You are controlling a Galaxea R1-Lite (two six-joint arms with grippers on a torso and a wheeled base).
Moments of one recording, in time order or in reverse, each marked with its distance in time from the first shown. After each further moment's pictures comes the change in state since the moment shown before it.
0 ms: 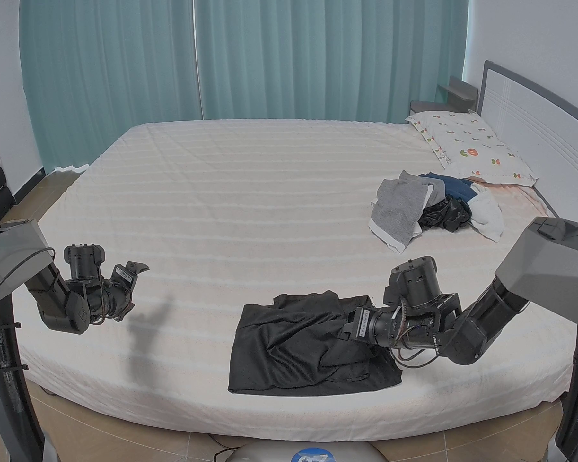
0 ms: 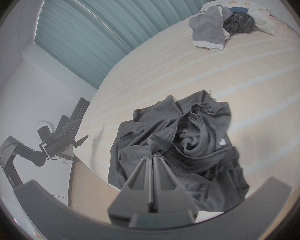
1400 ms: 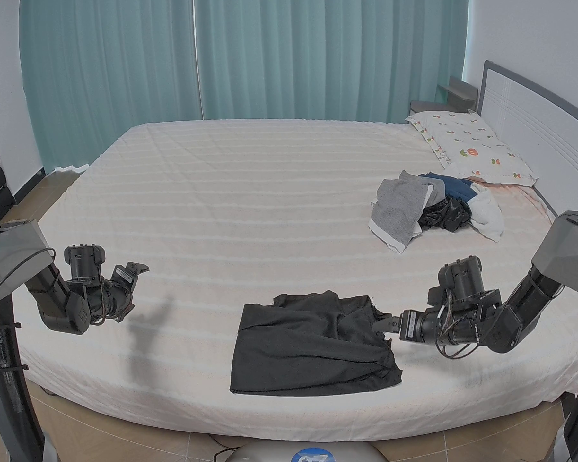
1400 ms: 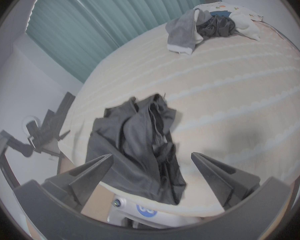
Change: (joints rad) left arm -0.001 0.000 0.003 0.000 0.002 0.000; right arm -0.182 -0.082 0.151 0.039 0.051 -0.169
